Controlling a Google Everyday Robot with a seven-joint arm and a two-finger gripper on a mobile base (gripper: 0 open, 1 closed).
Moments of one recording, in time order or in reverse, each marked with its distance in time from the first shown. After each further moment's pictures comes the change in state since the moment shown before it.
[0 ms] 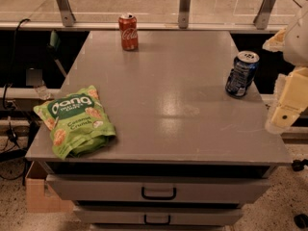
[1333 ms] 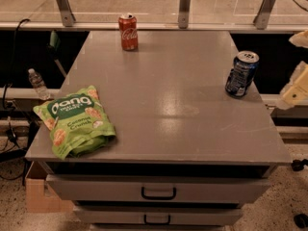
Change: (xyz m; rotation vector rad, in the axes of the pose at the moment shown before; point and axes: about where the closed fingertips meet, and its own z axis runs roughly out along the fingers) arm 0.056 -0.078 0.027 0.086 -0.217 0.187
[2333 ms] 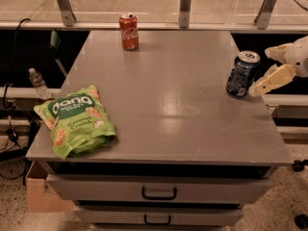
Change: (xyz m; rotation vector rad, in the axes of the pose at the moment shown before) arm 0.009 -0.070 0.098 -0.078 -0.334 0.162
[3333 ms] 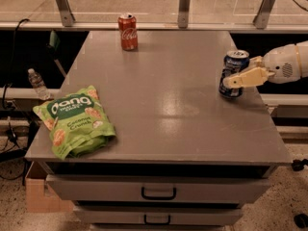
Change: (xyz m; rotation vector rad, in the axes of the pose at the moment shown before) arm -0.030 0.040 0.042 -0.227 -0.195 0.128
